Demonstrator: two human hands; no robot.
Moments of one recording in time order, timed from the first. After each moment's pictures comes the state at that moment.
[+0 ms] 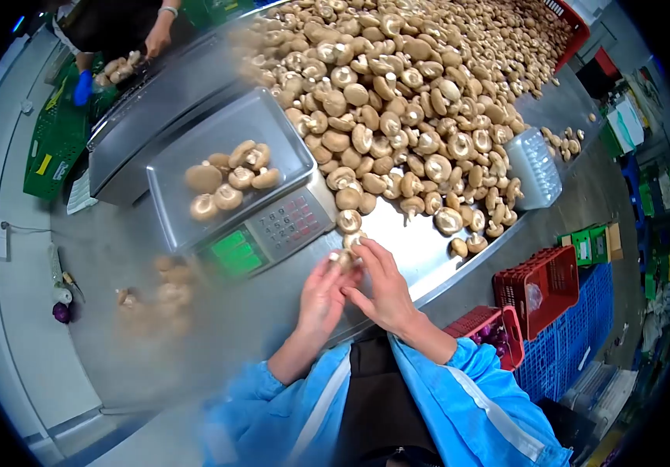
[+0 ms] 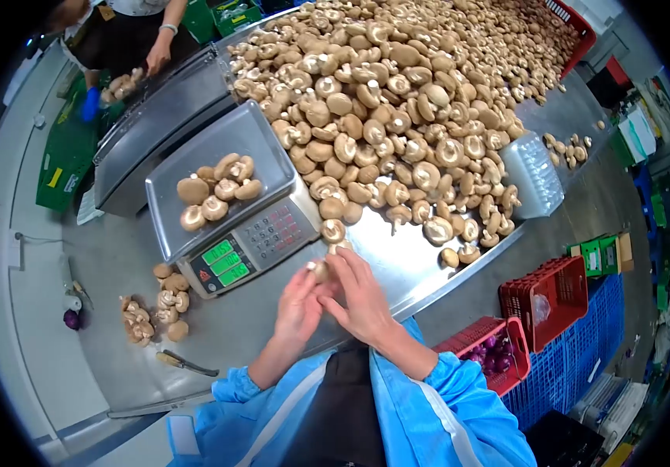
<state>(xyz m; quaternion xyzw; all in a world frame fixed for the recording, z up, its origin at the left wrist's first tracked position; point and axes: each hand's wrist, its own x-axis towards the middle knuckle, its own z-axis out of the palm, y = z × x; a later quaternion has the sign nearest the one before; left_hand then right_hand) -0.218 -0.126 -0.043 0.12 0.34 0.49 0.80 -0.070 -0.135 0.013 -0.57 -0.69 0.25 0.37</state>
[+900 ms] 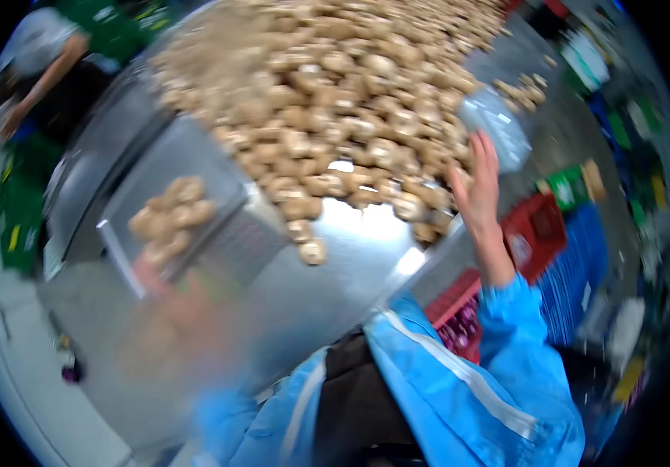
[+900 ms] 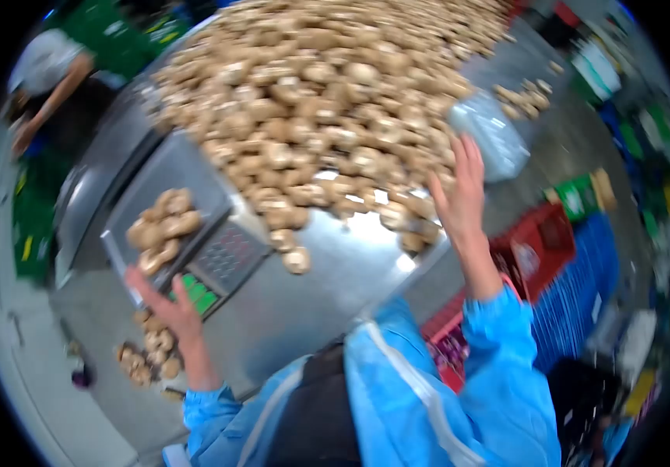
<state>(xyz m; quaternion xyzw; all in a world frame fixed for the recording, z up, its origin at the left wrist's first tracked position) -0.325 -0.048 0.004 0.69 0.62 0.39 -0.02 0.159 -0.070 0.019 -0.72 -0.61 -0.11 0.31</state>
